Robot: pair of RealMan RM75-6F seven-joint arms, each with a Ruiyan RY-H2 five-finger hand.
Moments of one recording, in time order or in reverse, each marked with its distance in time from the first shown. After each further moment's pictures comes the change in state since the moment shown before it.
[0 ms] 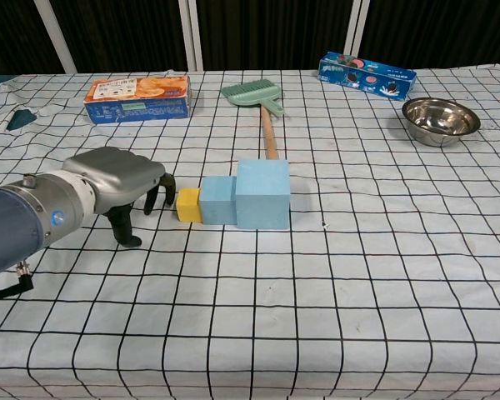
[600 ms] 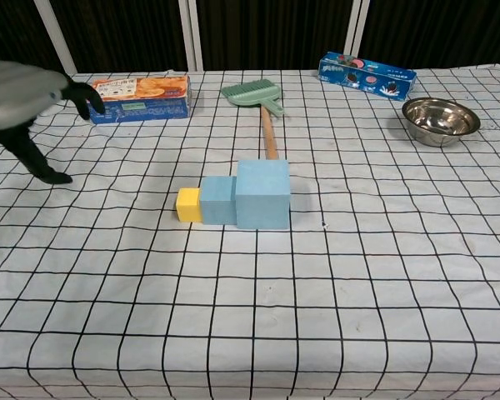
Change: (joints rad) left arm 0.171 0.271 0.081 -0.200 0.344 0.219 -0.248; right arm 0.012 0.005 -0.025 0.005 -0.028 -0.032 -0.026
